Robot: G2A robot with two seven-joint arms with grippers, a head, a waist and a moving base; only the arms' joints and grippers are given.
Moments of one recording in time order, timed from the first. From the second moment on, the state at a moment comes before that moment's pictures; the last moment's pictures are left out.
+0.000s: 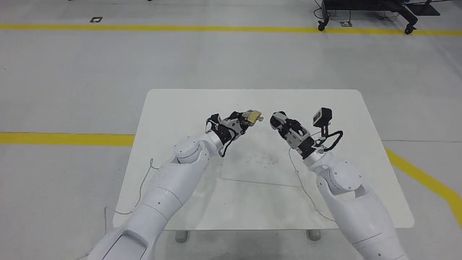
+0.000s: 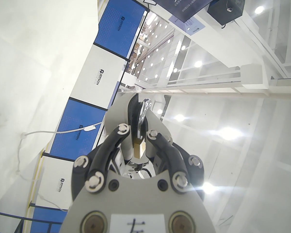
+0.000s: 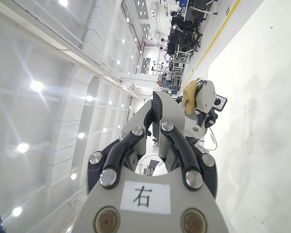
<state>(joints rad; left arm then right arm) 0.92 -1.52 -0.95 -0.87 -0.85 0.02 -0.57 -1.42 -1.19 1.28 -1.57 0.43 -0.18 0.39</state>
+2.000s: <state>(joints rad) 1.04 -1.51 -0.98 -1.13 -0.40 -0.13 -0.36 -1.42 -1.21 1.29 -1.50 0.68 0.00 0.52</state>
